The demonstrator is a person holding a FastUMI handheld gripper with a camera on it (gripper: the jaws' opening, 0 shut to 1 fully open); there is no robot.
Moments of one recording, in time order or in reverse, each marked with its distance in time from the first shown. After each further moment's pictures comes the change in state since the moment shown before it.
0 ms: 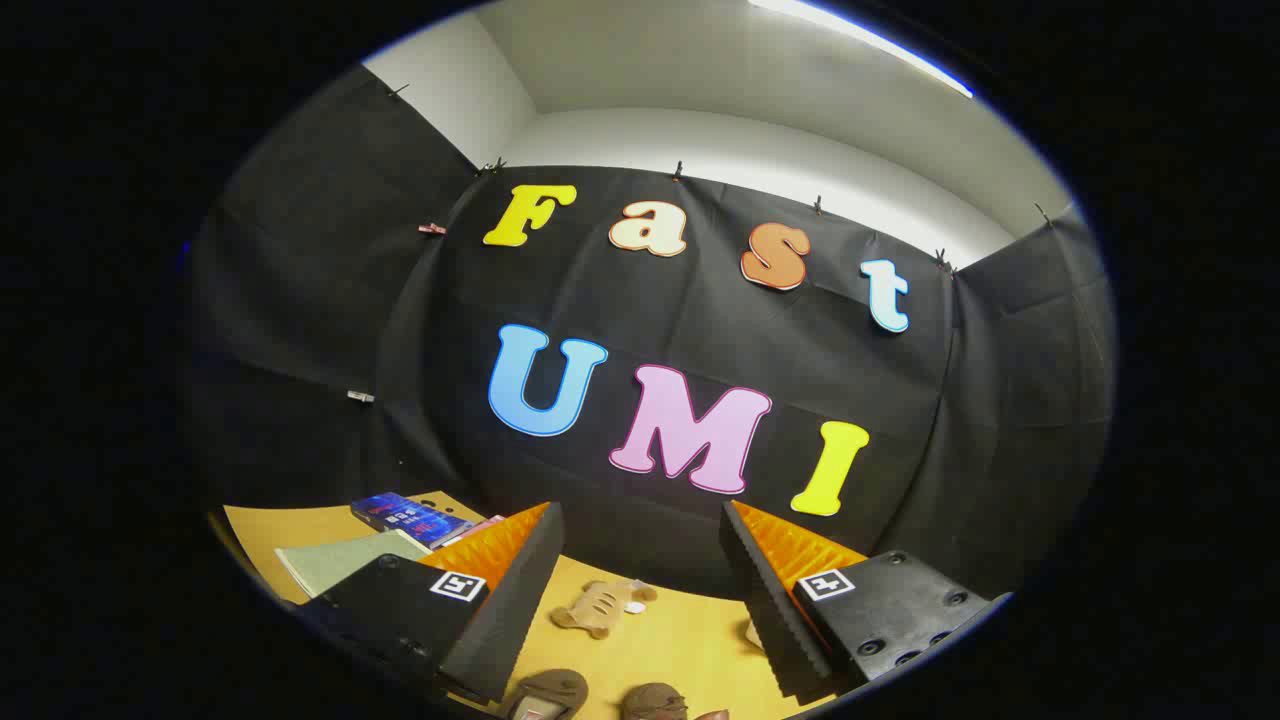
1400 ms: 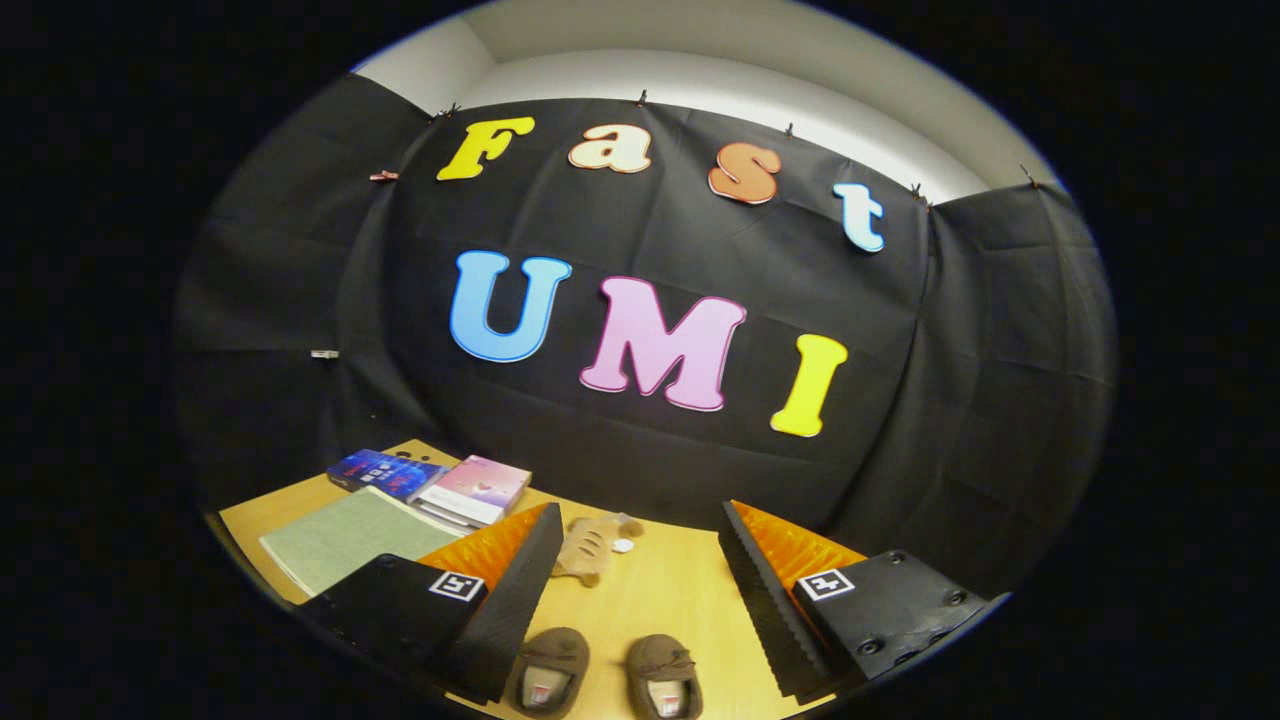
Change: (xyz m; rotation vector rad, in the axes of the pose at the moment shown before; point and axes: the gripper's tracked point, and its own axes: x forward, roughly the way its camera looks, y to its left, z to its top) arm 0.010 0.023 -0.079 0.132 0.284 0.026
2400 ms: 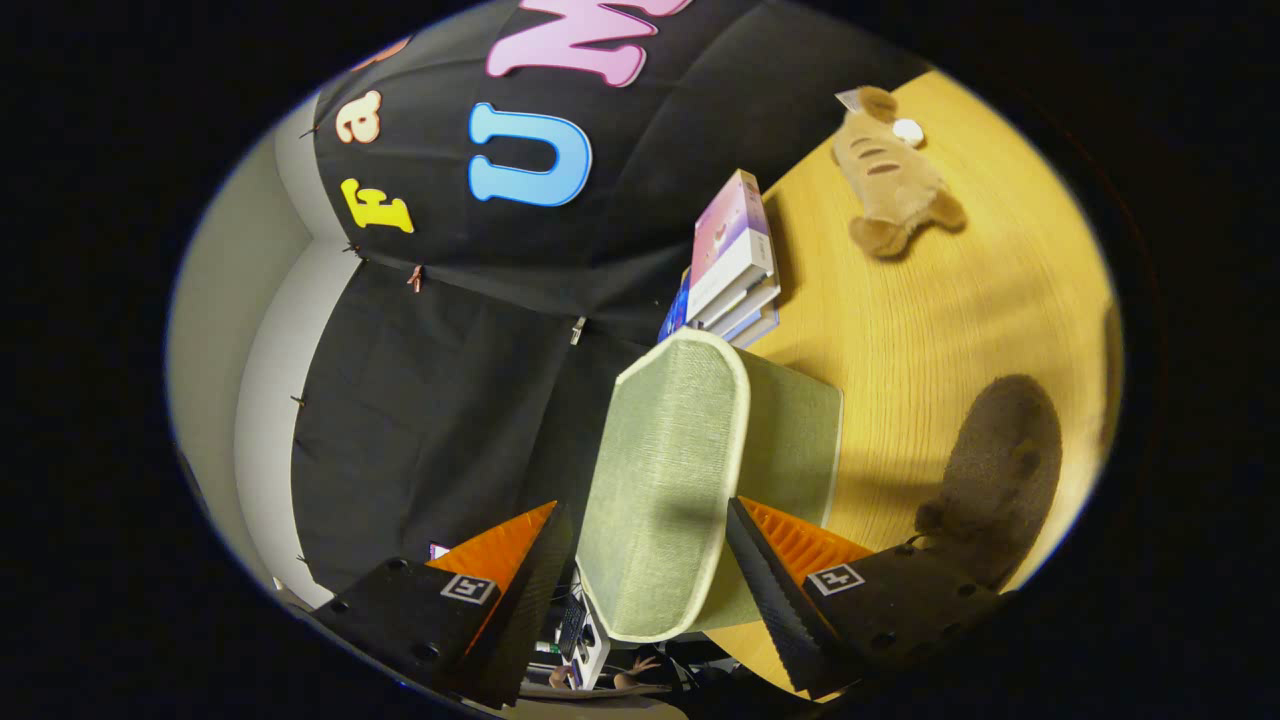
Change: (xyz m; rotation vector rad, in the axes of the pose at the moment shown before) arm 0.058 0.183 -0.197 1.133 0.729 0.889
